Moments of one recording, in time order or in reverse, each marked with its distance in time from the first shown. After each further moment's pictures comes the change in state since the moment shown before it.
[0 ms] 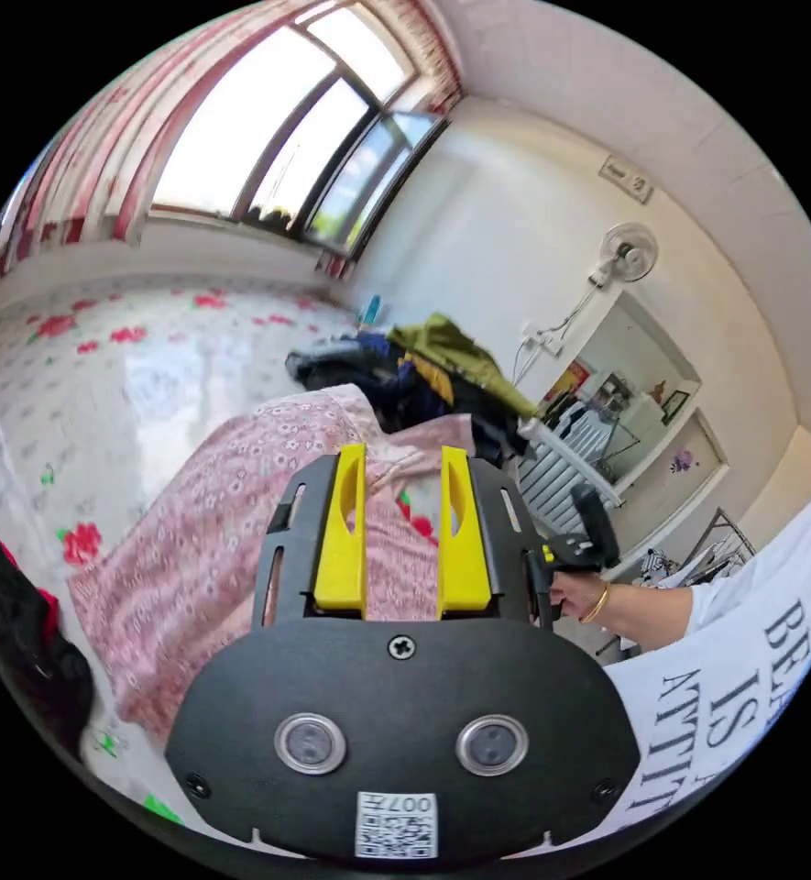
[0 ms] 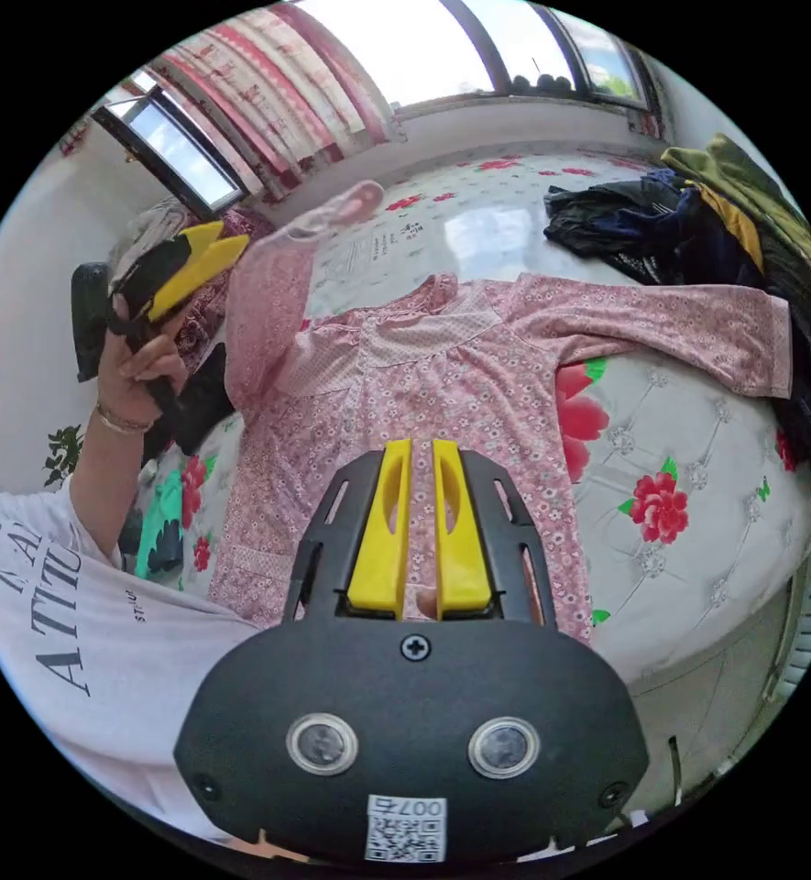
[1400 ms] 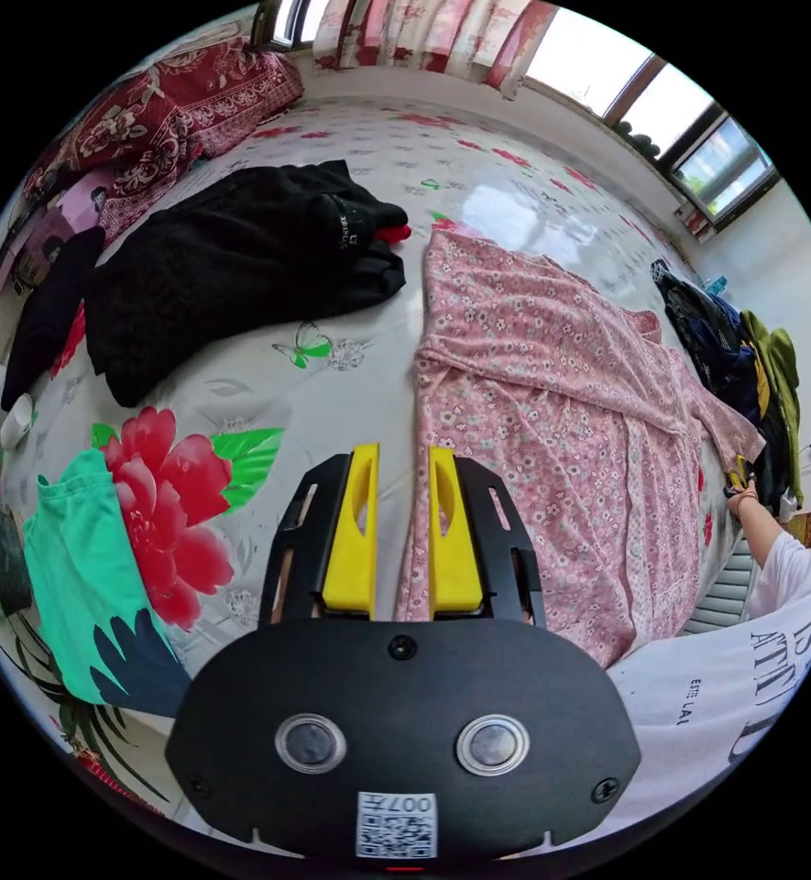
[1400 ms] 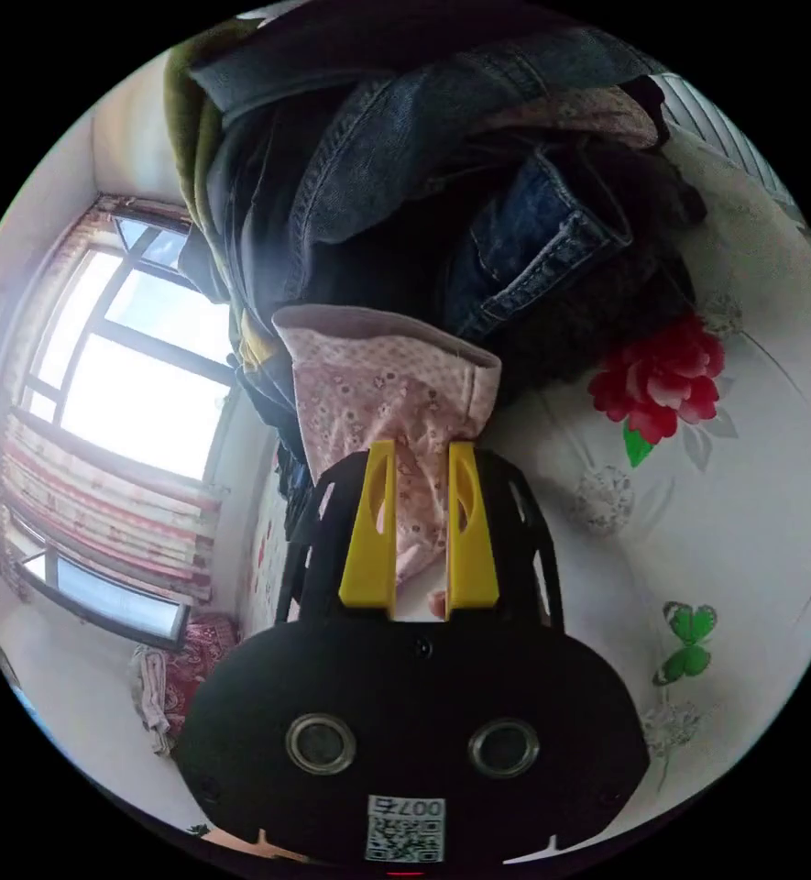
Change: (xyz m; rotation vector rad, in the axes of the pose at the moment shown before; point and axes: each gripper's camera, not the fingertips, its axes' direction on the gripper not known) left arm -0.146 0.275 -0.043 -0.258 -0.741 -0.700; right arm 0.452 -0.008 -0.073 0.763 -0.127 0.913
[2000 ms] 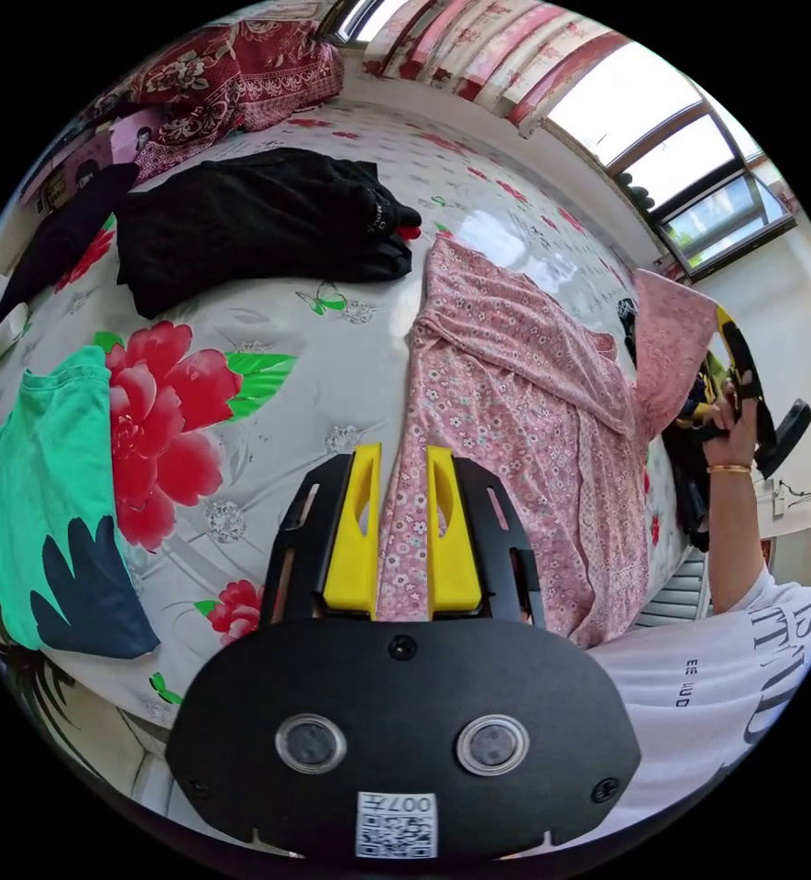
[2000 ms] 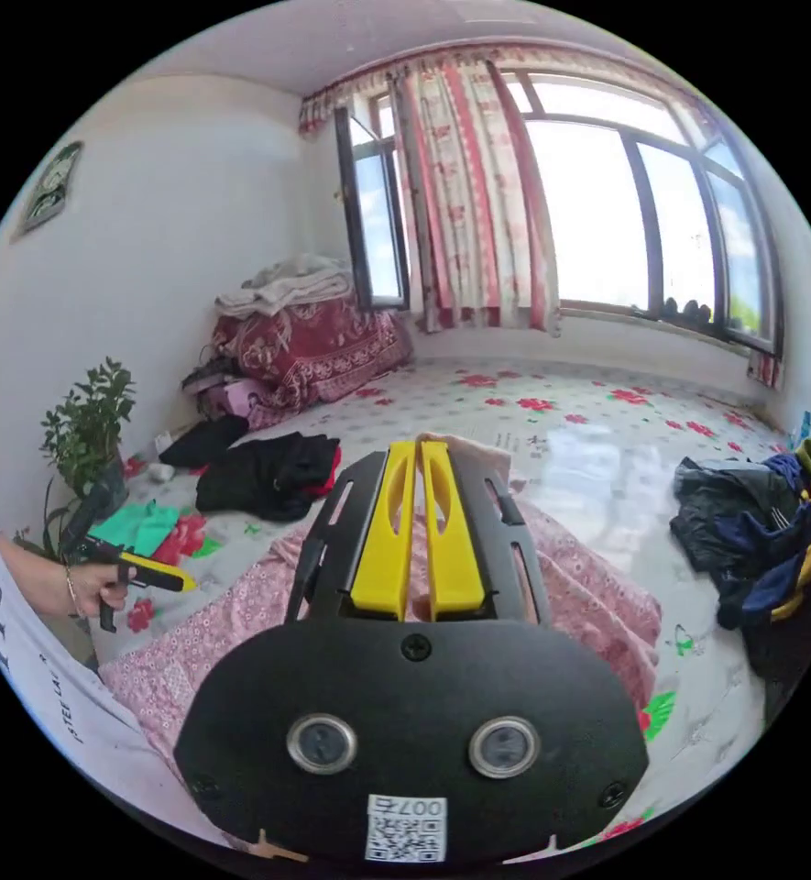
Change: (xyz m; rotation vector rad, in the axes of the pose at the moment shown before) left arm -0.084 0.059 -0.067 0.058 0.163 -0.083; right arm -0.344 0.533 -0.034 -0.460 -0.465 -1.395
